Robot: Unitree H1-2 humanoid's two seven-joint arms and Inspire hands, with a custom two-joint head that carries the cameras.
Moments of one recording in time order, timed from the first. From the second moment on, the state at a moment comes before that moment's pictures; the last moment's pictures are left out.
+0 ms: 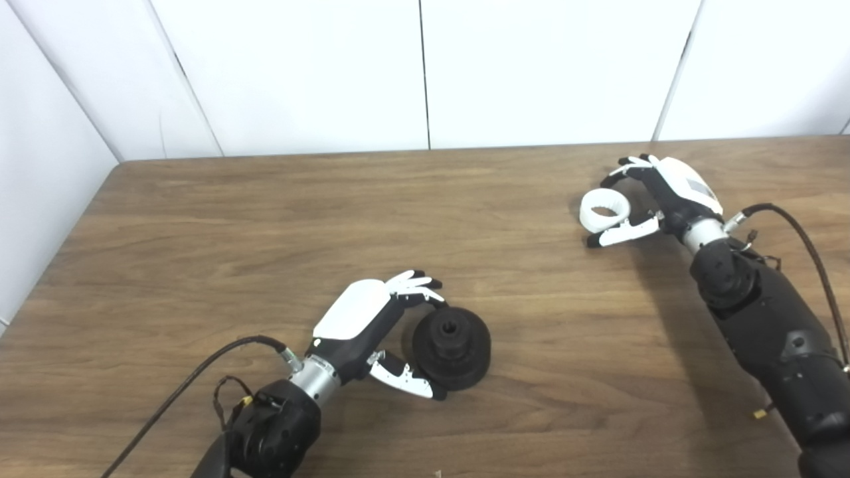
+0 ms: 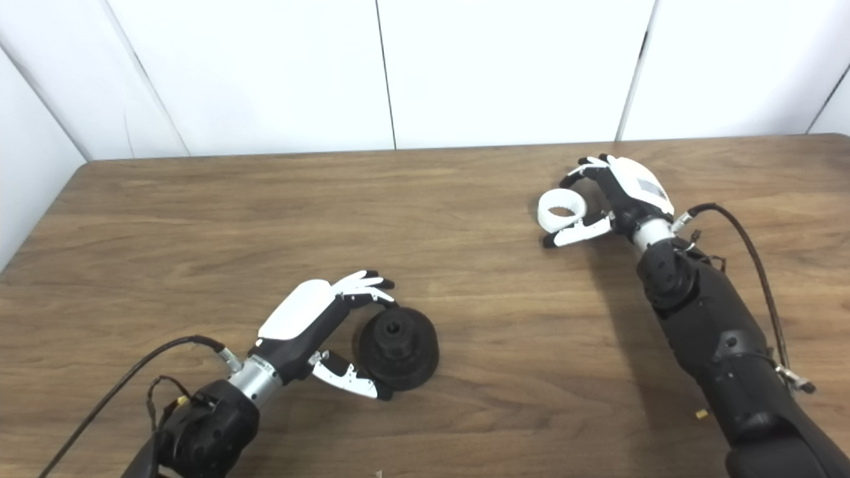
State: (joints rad) left arm -0.08 0.30 -0.36 -0.20 0.64 0.03 -0.23; right arm -0.59 -0.40 0.21 0.61 -0.57 -0.03 -0.03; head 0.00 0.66
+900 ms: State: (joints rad) left arm -0.07 0.30 -0.36 -0.20 0.64 0.02 -0.22; right arm -0.59 -0.40 0.21 0.62 -0.52 -0.10 -0.09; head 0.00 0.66
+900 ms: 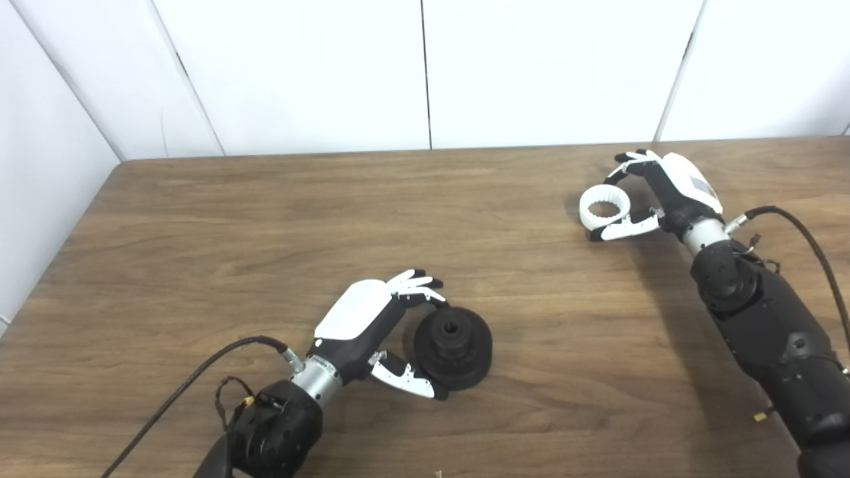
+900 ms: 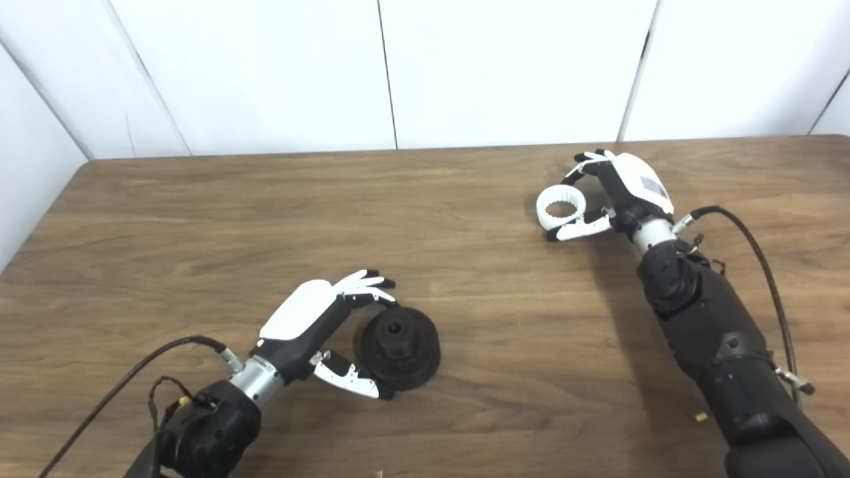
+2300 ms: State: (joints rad) left arm -0.07 0.26 -0.36 -0.18 0.66 0.02 -0.20; right arm -0.35 -0.36 0.11 -0.22 -0.24 0.26 0.26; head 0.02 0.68
